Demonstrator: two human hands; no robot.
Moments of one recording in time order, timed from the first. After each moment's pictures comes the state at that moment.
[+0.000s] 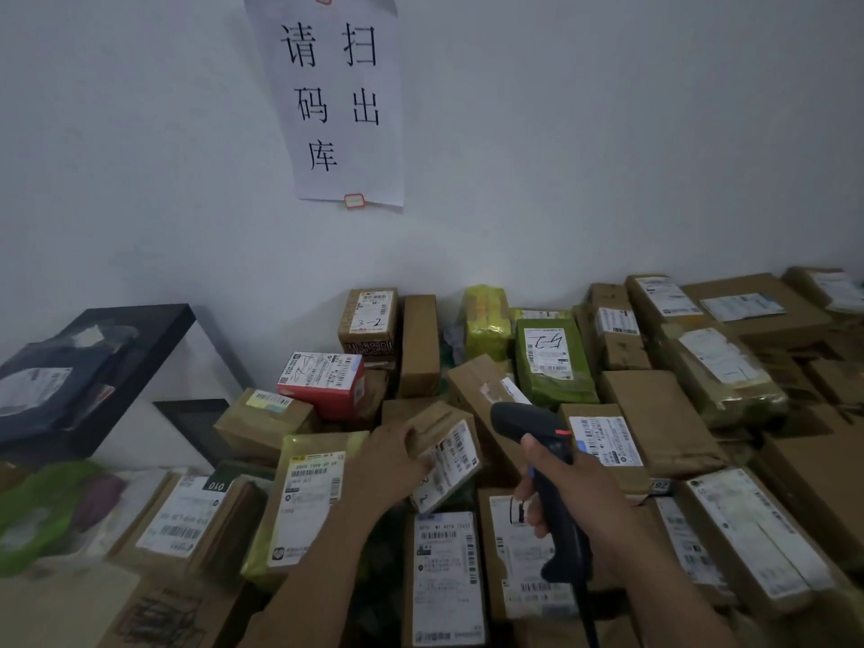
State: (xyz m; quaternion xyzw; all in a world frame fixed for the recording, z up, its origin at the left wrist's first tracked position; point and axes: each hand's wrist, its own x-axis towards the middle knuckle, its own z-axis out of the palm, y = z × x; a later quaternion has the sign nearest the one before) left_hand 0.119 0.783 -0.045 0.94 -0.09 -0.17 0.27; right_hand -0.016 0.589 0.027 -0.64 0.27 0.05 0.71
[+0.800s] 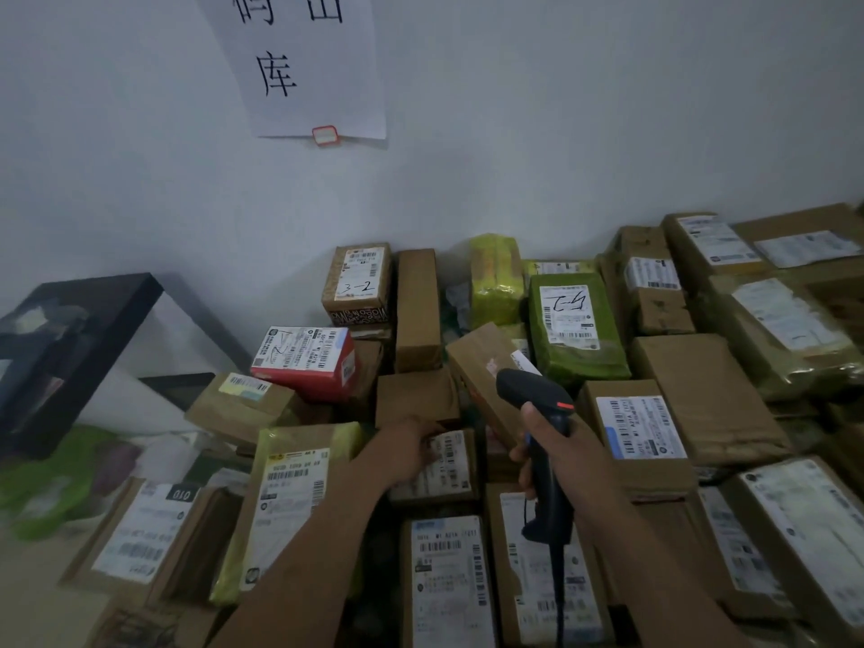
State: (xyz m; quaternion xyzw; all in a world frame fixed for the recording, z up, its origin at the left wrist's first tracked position) left_hand 0.177 0.762 -0.100 0.91 -0.22 -0.31 0.17; right_hand 0.048 0.578 -0.034 -0.60 0.29 0.02 0.75
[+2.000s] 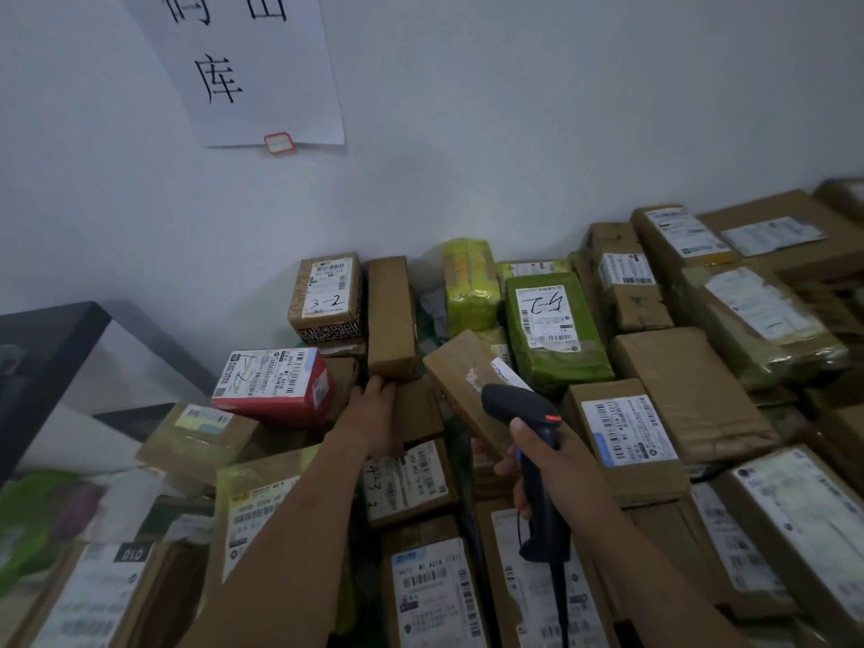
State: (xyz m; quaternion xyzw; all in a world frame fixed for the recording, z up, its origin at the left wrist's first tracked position) left_hand 0.246 0.756 -0.109 0.94 -0.25 -0.23 0.04; right_hand 0.057 0.569 -0.060 -0.61 0.29 0.01 0.74
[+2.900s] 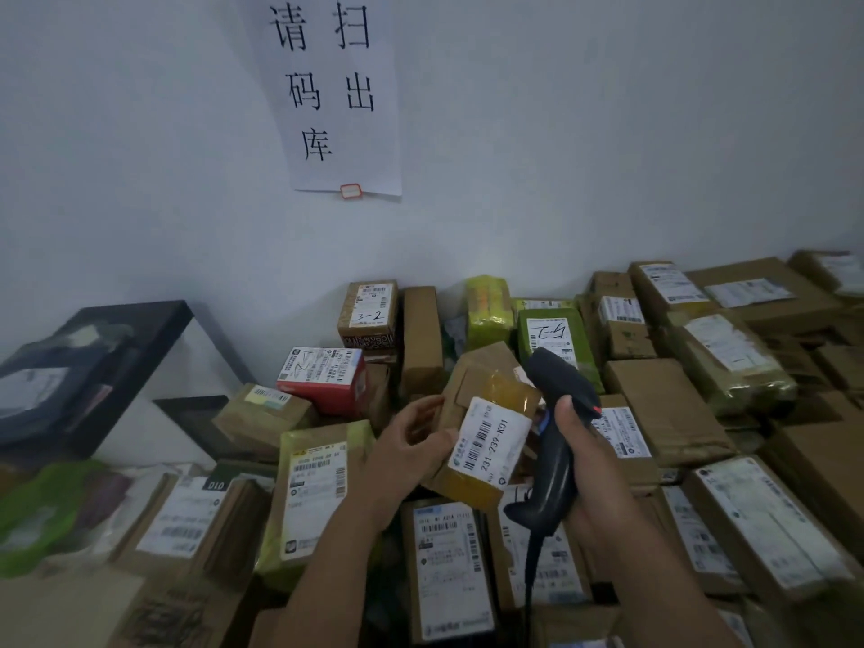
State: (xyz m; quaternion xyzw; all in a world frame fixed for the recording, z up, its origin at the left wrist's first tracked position) left_hand 0.083 0.780 0.003 0.75 -0.07 -0.24 0.62; right_hand 0.000 0.597 0.017 -0.45 0.29 -0.06 0.84
